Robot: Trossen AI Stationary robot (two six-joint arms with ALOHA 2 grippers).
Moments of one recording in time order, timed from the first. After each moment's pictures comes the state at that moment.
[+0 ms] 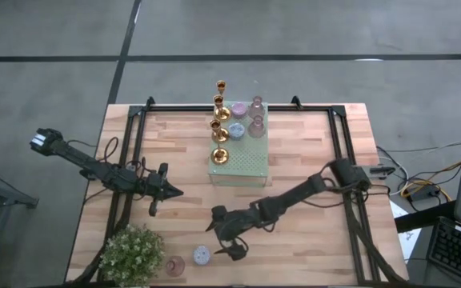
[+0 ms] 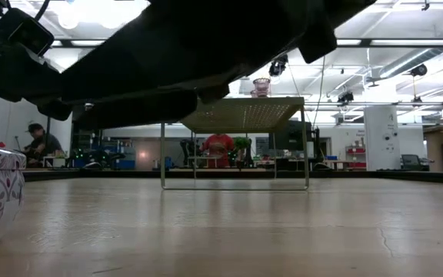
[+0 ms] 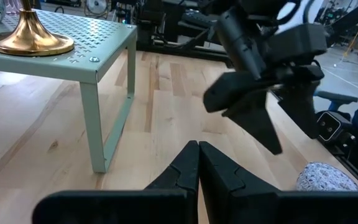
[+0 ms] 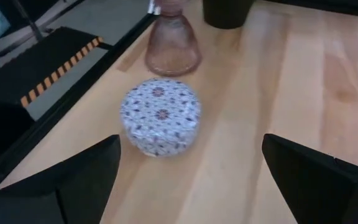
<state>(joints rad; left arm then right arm) -0.42 0.45 0.01 0.29 -0.29 -0.24 0.36 2.18 1.38 0.27 -0.09 0.03</state>
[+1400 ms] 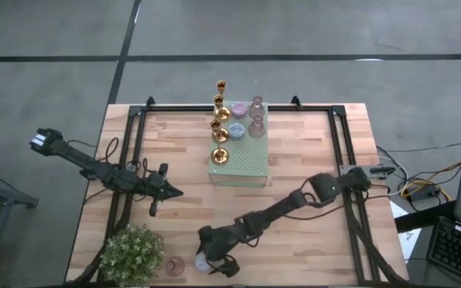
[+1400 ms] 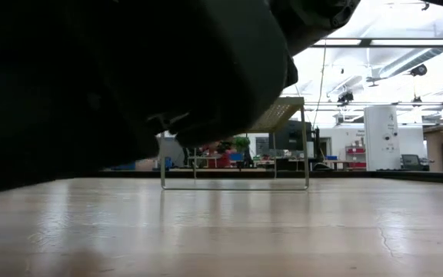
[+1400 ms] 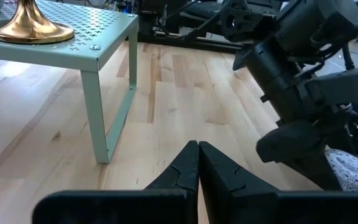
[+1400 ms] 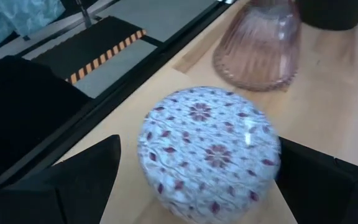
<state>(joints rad) -0.42 0.45 0.01 0.26 -0.29 -0.24 0.40 2.46 1.70 0.22 -0.25 -0.05</state>
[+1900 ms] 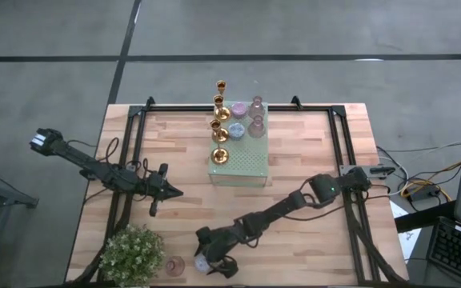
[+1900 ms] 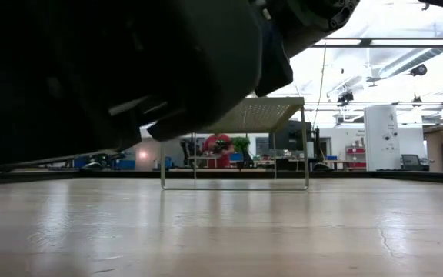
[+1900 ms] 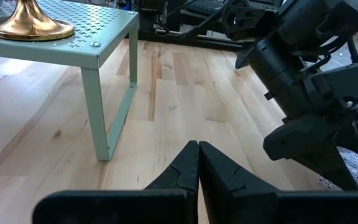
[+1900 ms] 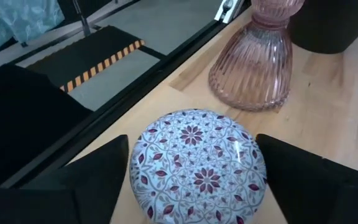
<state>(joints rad) -0.42 0.45 0.01 0.25 -0.29 -0.24 0.40 2.46 1.71 0.27 -0.24 -0.07</state>
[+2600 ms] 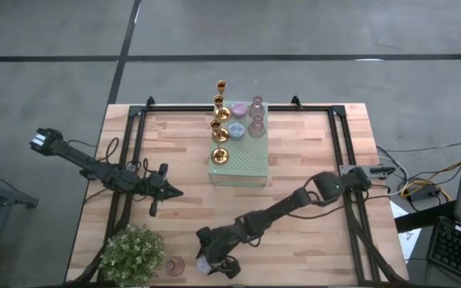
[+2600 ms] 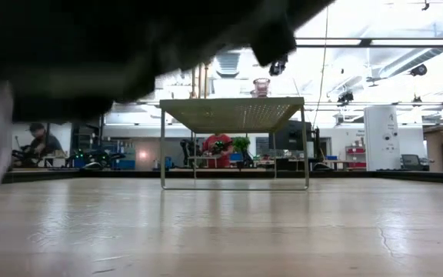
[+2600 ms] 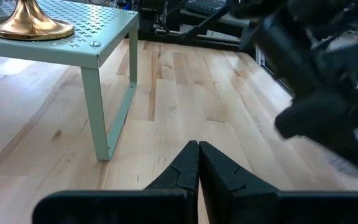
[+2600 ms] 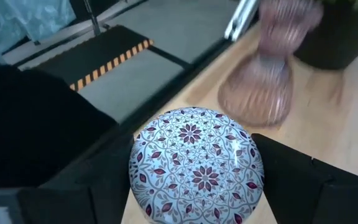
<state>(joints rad) -0.42 0.46 0.01 0.25 -0.29 -0.24 0.41 2.40 1.71 0.19 -0.27 -0.08</state>
